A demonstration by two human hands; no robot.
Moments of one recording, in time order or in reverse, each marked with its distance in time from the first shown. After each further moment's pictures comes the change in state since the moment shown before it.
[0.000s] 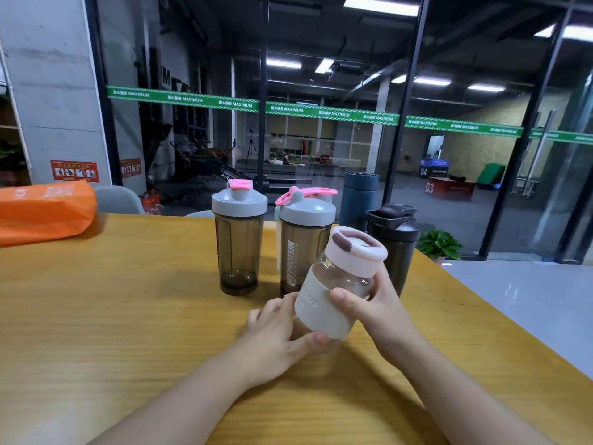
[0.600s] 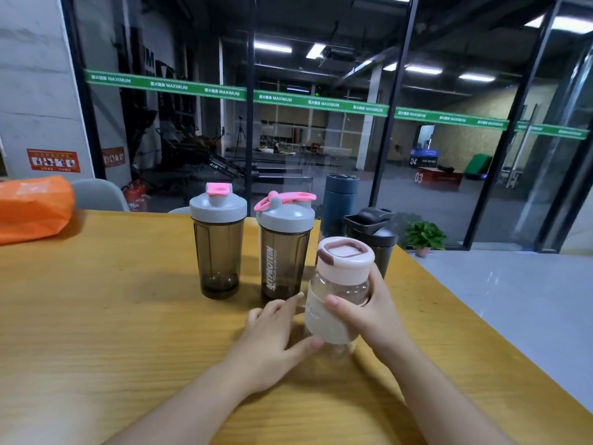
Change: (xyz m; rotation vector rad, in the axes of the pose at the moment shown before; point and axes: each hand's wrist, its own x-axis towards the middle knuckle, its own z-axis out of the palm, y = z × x) left_hand 0.003 0.030 0.006 0.050 -0.007 -0.061; right_hand 0.003 0.000 -0.030 -0.108 0.101 0.066
